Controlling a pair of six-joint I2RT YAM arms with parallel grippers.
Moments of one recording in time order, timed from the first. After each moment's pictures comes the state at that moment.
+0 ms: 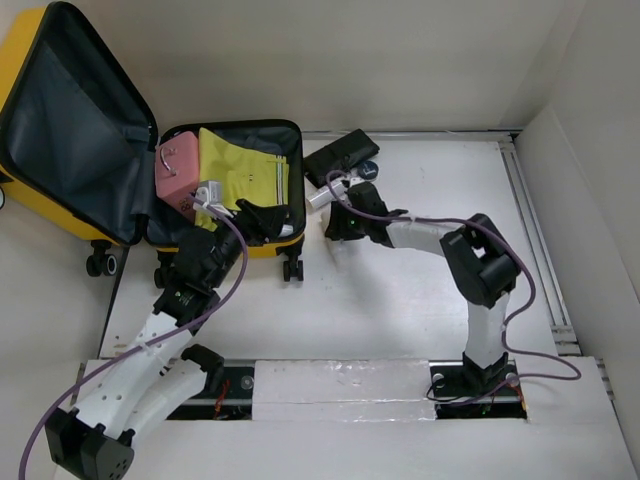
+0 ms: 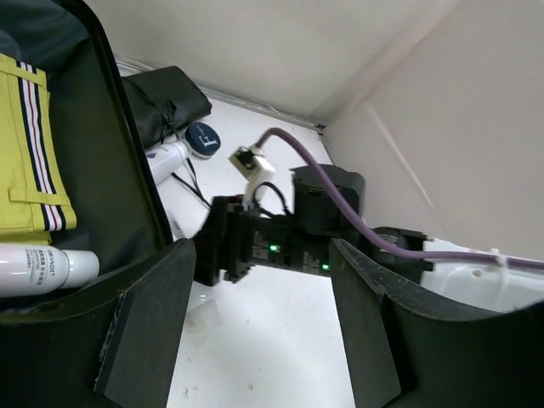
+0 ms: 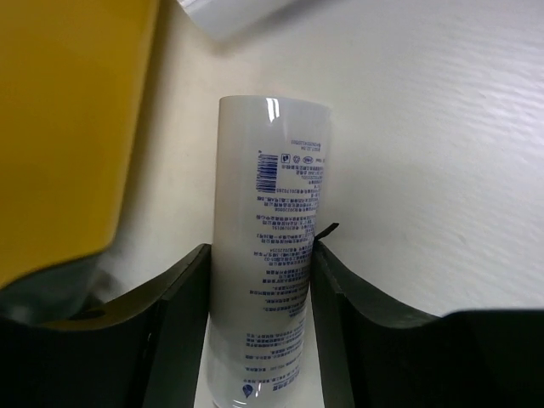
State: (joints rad) left arm -0.48 0.73 0.63 0.12 -0.02 -0.68; right arm 0.61 2.00 1.25 0.05 -0.09 0.47
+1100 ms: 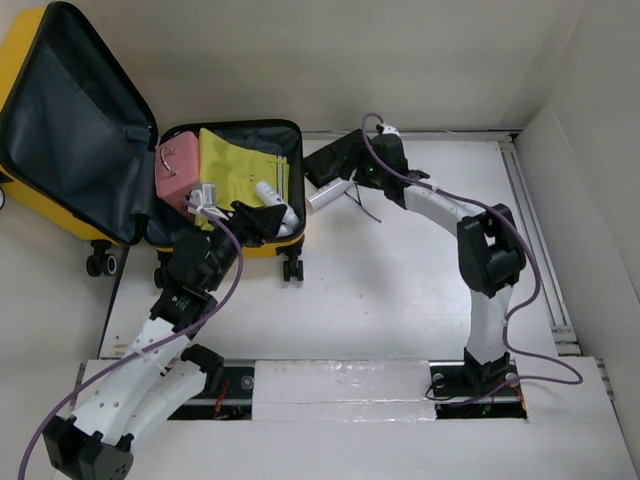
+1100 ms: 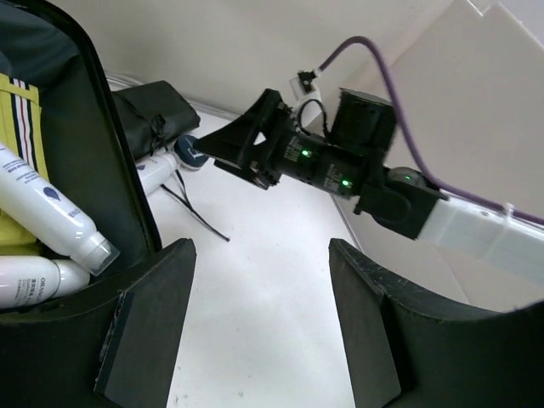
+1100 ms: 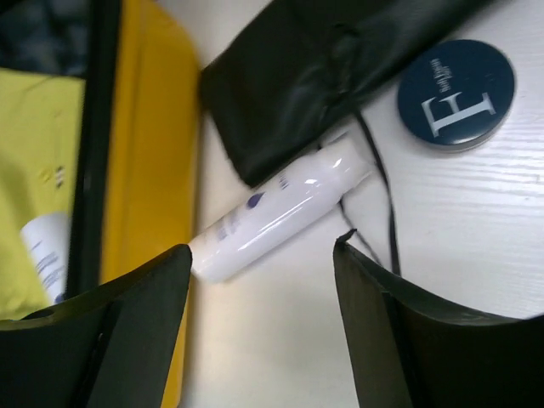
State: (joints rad) left arm -0.48 0.69 0.63 0.13 -0.02 -0.69; right arm 0.45 1.98 1.51 0.00 -0.03 0.60
